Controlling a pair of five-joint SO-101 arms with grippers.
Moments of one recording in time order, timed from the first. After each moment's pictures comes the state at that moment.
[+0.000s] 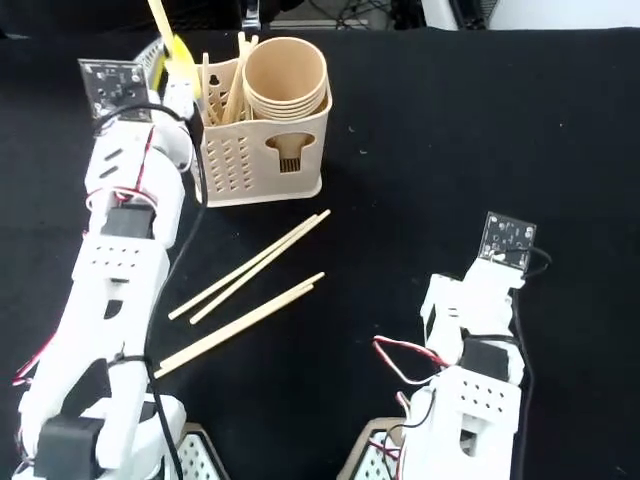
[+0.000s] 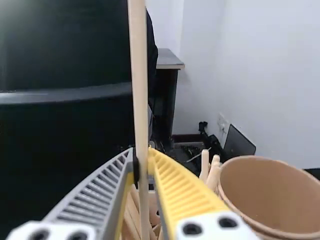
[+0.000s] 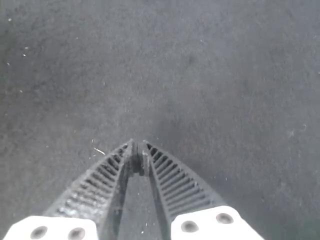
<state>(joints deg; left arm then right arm) -0.4 -25.7 39.3 -8.0 1.0 18.5 -69.8 87.8 40.6 0.0</state>
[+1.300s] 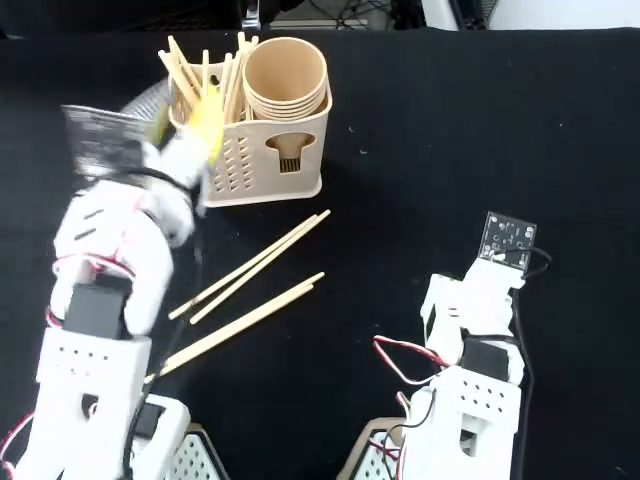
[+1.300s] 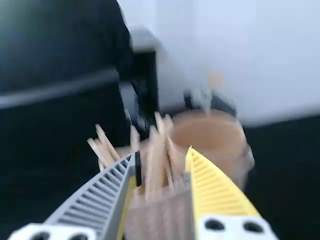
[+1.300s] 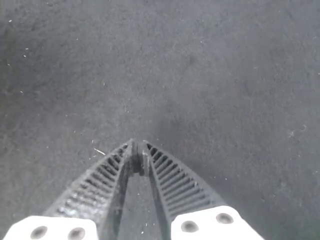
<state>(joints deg) 6.8 -56.1 41.4 32.9 -9.5 18.5 -69.8 87.8 40.6 0.0</state>
